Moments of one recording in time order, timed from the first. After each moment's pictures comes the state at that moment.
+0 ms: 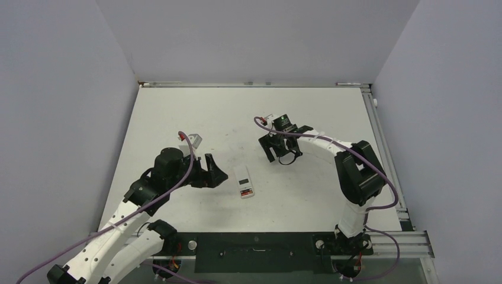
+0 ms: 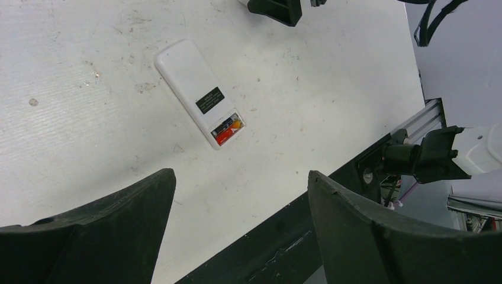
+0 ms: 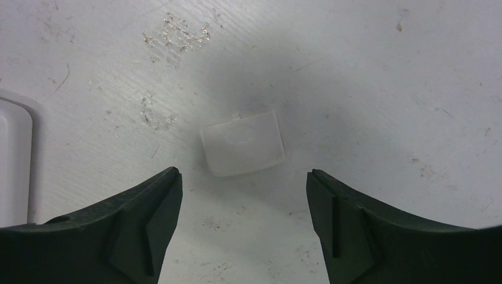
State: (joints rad) left arm -0.55 0.72 0.71 -0.54 0.22 -0.59; right arm 0.55 1.80 1.17 -0.39 -0.01 -0.02
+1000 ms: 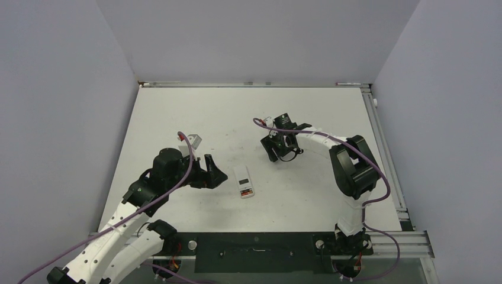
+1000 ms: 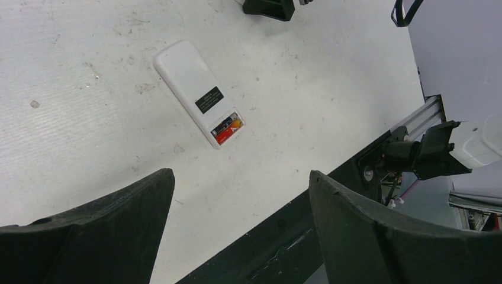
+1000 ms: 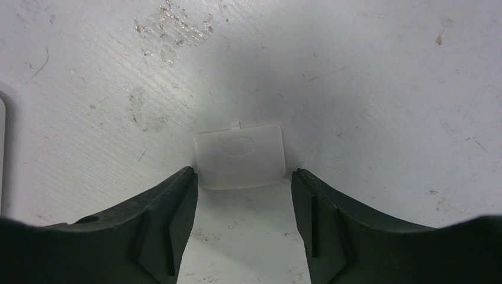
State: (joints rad) left arm -0.54 0.70 0.71 -0.55 0.24 -0.56; right arm 0.52 1.90 1.22 -0.42 -0.12 -0.12
